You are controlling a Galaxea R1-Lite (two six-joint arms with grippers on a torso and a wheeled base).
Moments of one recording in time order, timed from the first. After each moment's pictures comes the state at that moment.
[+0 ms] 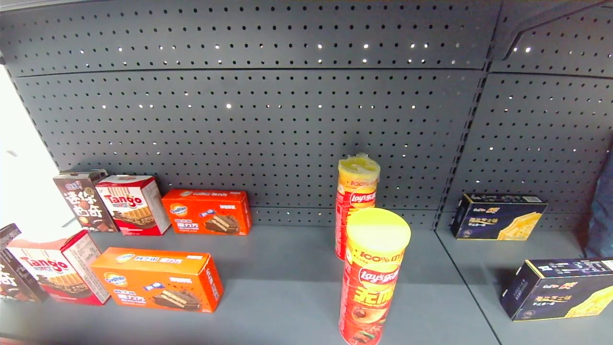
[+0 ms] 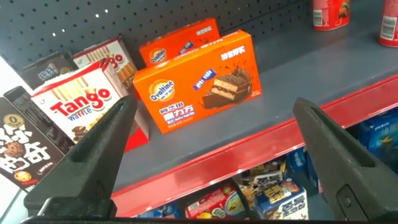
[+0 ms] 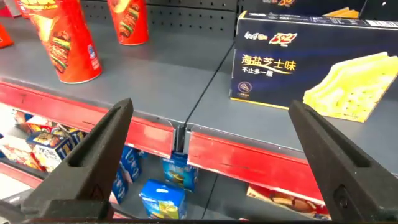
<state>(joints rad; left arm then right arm) -0.46 0.00 -0.10 0.04 0.15 0.31 0.32 0.00 0.00 0.01 0.00 0.01</state>
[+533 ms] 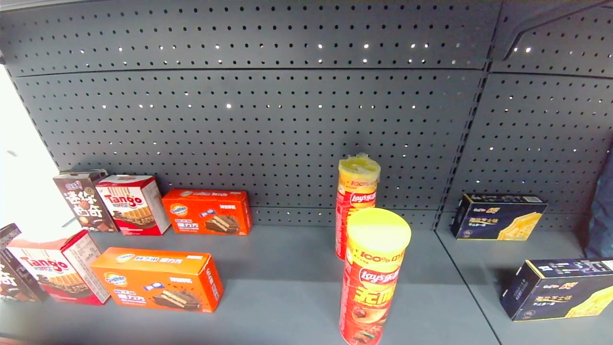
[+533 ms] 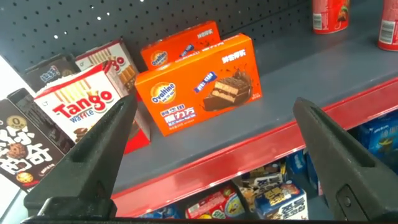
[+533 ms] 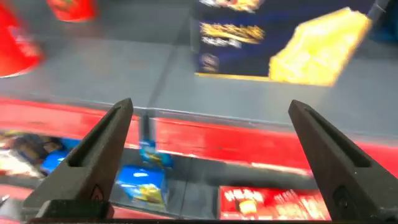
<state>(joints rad) -0.46 0.00 -0.11 0.03 0.15 0.31 0.10 0.16 0.00 0.01 0.00 0.01</state>
